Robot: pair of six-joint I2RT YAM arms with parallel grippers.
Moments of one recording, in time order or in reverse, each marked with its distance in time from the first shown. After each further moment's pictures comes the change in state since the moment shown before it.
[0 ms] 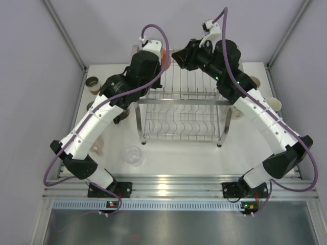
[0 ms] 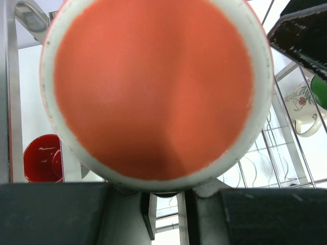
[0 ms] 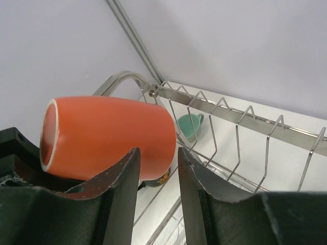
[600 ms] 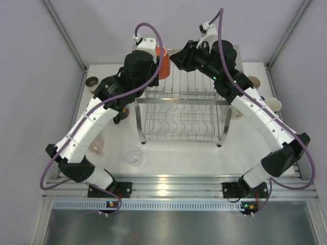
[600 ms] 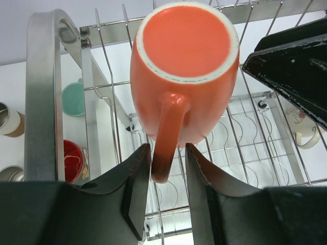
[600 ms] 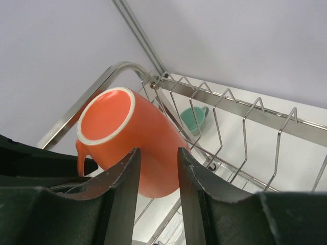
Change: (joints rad) left arm 0.003 -0.042 -0.011 0.029 -0.033 0.019; right arm 0.000 0.027 -0.005 0.000 -0.030 0.026
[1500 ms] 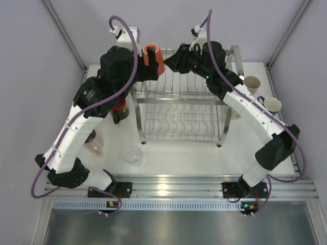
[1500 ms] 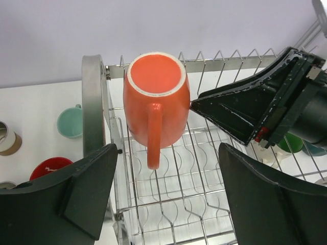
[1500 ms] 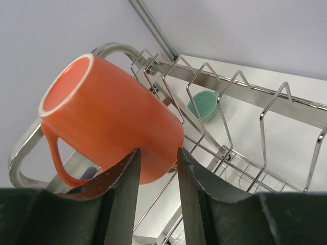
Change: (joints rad) left arm 0.002 -0.082 0.072 0.032 0.006 -0.020; right arm 0.000 0.090 0.001 0.028 -0.058 0.072
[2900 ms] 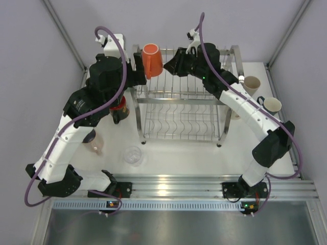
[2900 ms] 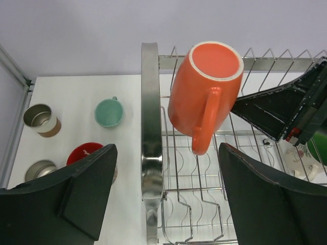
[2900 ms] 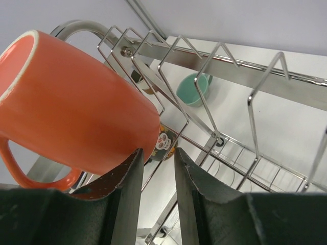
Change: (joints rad) left arm 0.012 -0.128 -0.132 0.007 -0.140 0.016; right arm 0.000 0.042 0.003 -0.058 0.020 0.001
